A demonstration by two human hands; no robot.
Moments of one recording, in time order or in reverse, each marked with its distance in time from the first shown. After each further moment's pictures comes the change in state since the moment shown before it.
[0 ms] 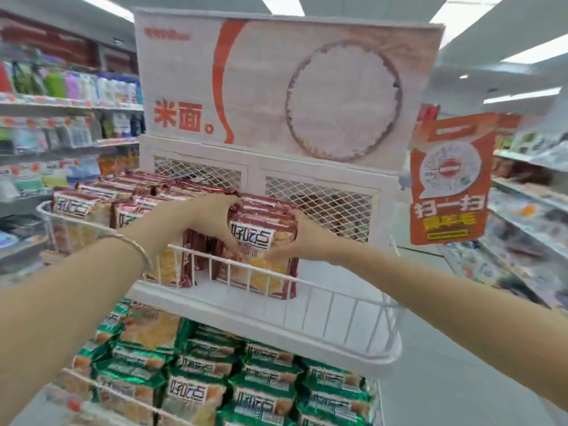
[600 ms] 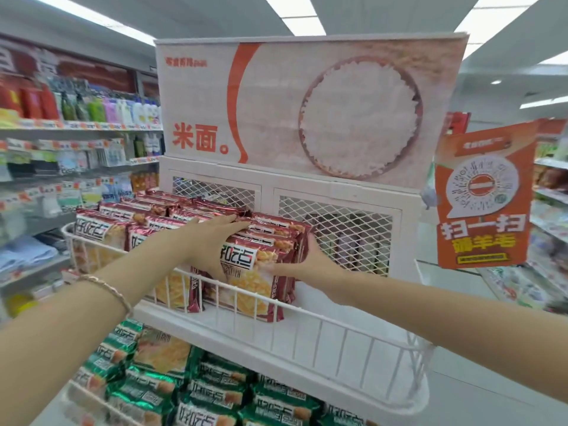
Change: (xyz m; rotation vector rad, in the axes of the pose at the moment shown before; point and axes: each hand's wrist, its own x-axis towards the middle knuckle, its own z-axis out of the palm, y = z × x) left_hand -0.012 -0.018 0.008 0.234 -0.089 -0.068; right_hand 0.020 0.011 0.025 0.362 -0.038 0.089
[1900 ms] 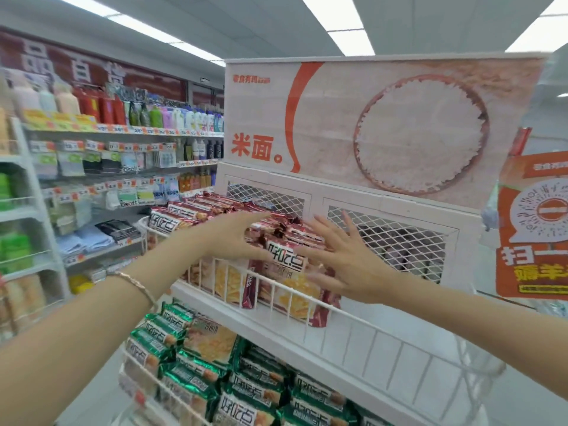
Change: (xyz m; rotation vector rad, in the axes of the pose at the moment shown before) left_hand -0.054 -0.033 -0.009 -0.338 0.189 -0.013; right_hand -0.008 -0.032 0.000 -1.304 0.096 -0.945
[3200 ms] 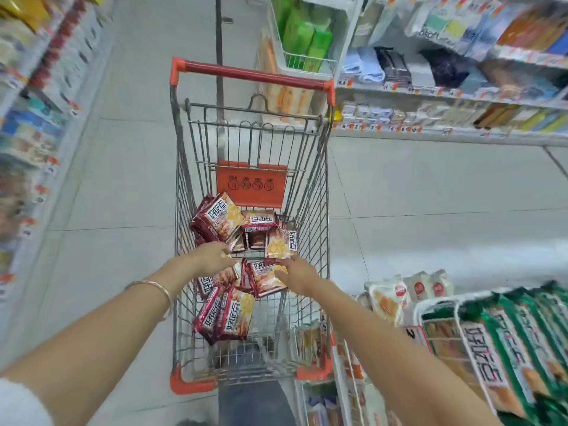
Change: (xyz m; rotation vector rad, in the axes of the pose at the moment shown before) left_hand -0.458 -0.521 0.258 -0.674 -0.245 -1.365; right_hand 0.352 -0.588 0.458 0.534 -1.075 -0.273
